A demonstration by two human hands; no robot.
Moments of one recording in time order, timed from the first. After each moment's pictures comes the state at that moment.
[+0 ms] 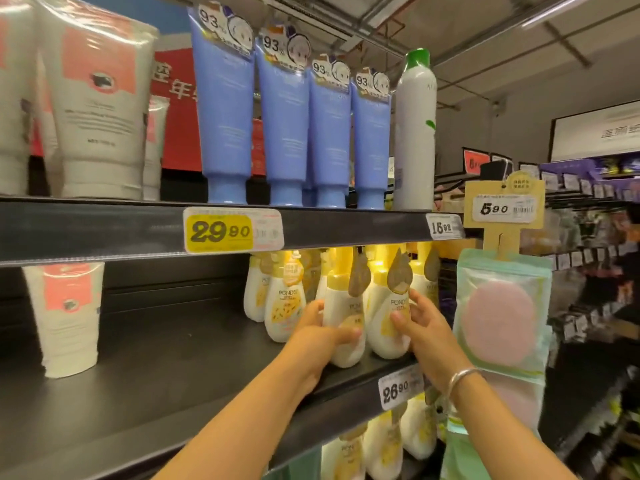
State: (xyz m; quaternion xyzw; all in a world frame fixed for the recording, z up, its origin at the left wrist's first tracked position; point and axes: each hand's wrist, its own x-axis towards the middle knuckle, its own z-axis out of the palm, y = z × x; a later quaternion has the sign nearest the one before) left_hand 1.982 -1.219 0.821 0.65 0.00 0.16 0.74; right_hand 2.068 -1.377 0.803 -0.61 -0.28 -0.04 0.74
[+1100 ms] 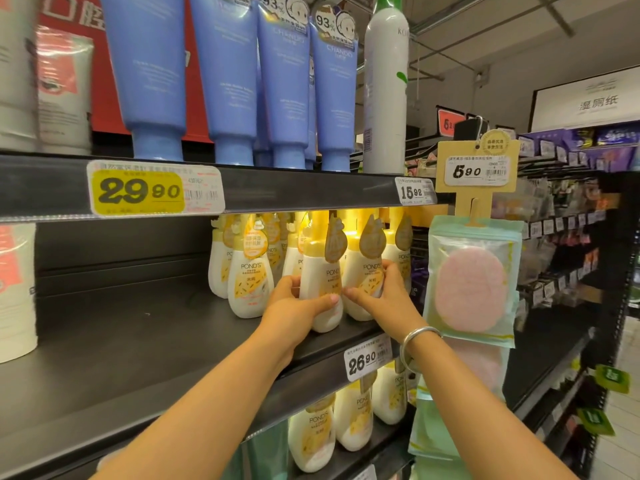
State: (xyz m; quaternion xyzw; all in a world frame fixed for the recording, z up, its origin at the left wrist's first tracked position) left_hand 2.003 -1.230 0.813 0.69 0.03 0.22 0.69; right_hand 2.086 -1.373 0.804 -0.78 -0.25 -0.13 0.56
